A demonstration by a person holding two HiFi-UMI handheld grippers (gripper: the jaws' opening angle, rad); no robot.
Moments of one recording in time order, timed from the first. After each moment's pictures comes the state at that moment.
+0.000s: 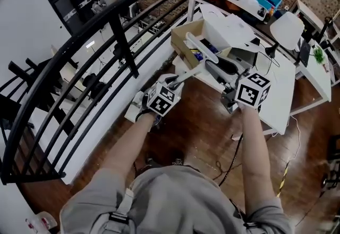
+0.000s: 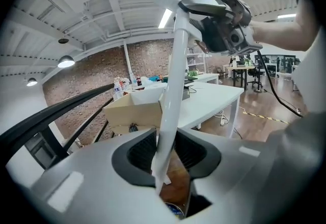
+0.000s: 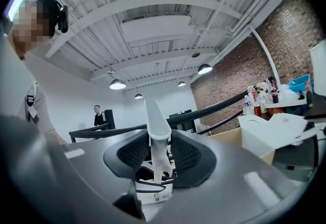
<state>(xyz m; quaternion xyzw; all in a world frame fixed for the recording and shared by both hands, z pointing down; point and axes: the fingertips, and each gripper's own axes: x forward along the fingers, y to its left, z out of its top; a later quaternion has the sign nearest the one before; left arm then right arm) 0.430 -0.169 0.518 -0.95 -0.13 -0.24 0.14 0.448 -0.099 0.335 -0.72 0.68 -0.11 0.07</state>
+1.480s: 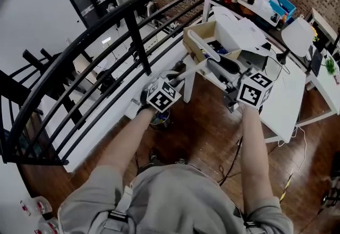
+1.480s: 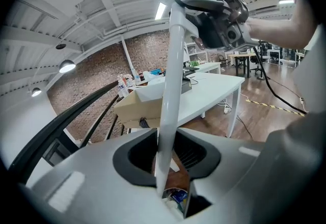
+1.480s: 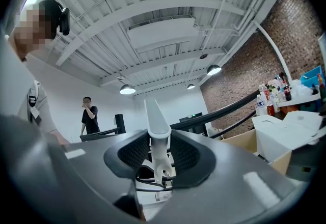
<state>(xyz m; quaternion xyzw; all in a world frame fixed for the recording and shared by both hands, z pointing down) 0.399 -0.177 0.502 -0.94 -0.09 -0.28 0.19 0.424 -0.097 0.323 -0.68 0.72 -0.09 0.09</state>
